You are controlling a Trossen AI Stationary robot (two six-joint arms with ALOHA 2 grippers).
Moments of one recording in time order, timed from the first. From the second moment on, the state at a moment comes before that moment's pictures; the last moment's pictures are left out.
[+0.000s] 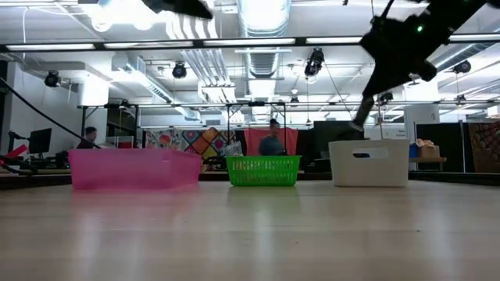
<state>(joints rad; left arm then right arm) -0.30 1.25 1.02 -0.26 -0.64 0.02 0.06 0.99 0.70 -0.59 0.75 0.67</state>
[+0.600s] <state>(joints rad) -0.28 0.45 0.30 -0.02 -0.56 -0.09 -0.10 1.06 0.66 -0.40 0.61 0.34</state>
